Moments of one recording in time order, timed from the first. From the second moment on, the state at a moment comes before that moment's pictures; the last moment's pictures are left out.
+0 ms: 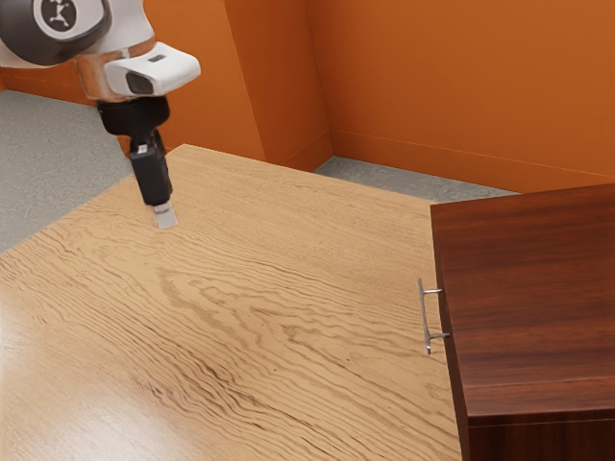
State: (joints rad) arm -0.07 0.03 0.22 -1.29 0.00 1.25 0.78
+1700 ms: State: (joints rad) arm -0.18 0.00 0.04 -1.72 -0.28 1.93 2.15
